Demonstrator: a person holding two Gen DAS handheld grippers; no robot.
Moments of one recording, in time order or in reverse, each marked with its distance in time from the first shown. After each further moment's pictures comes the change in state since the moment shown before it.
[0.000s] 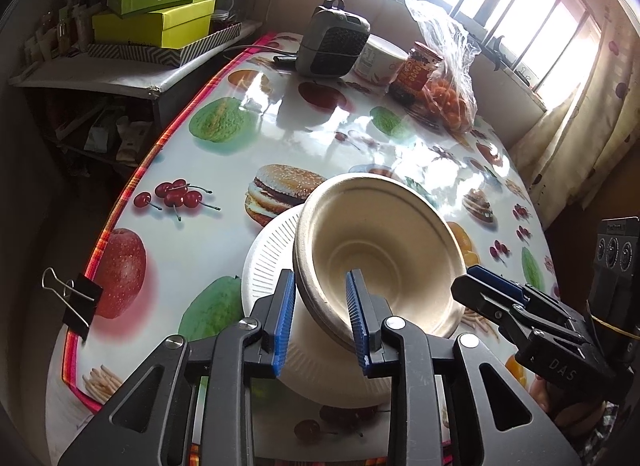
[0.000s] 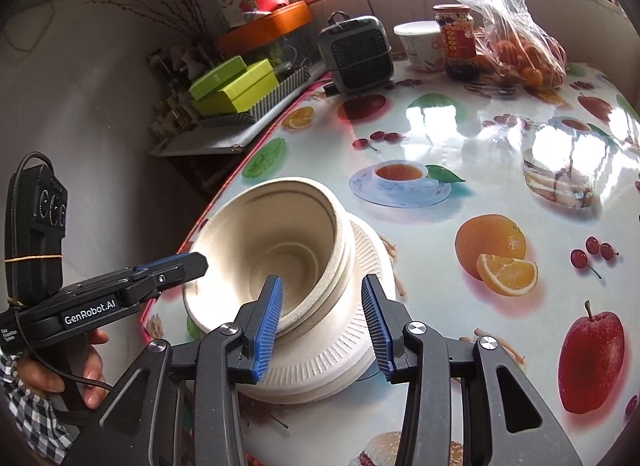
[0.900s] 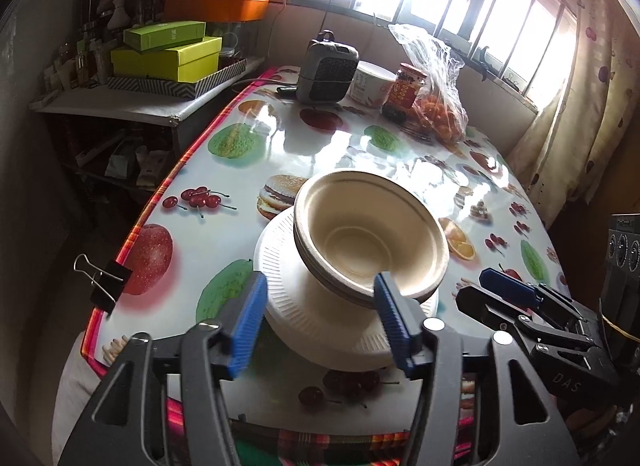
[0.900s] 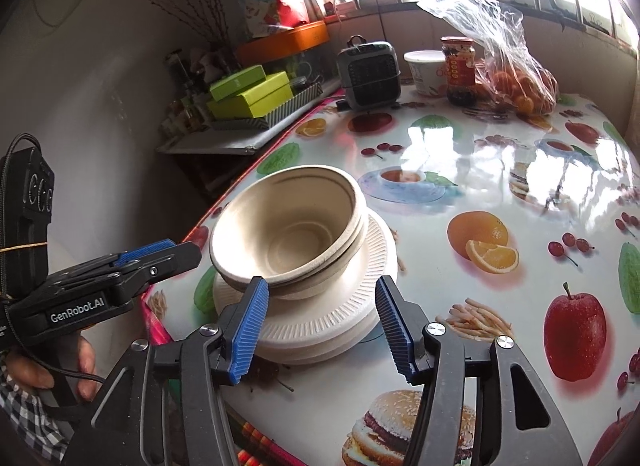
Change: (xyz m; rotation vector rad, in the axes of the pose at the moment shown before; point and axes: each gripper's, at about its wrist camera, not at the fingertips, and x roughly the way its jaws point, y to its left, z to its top) left arm -0.038 -0.014 -0.042 0.059 -0.144 0.052; right arm -0.034 0.023 -0.041 -0.091 -0.084 -0.042
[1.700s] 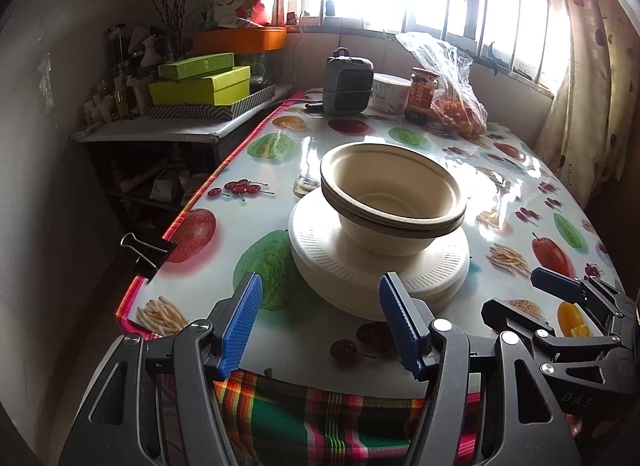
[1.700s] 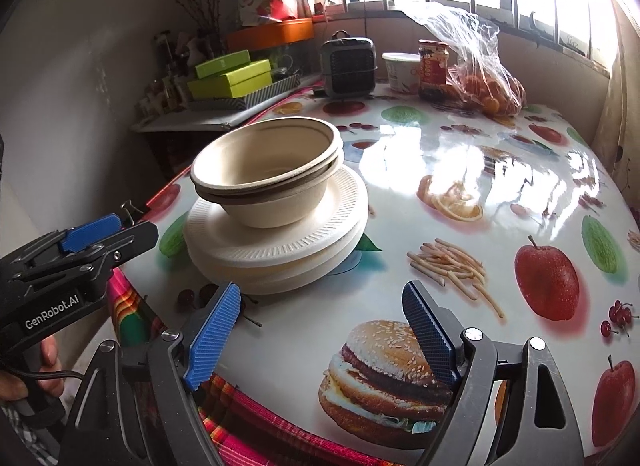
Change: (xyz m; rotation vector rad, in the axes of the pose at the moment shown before) left arm -0.019 -0.013 -0.064 0.077 -0.129 0.189; right arm -0.010 0.014 -0.060 -0.067 -0.027 -0.165
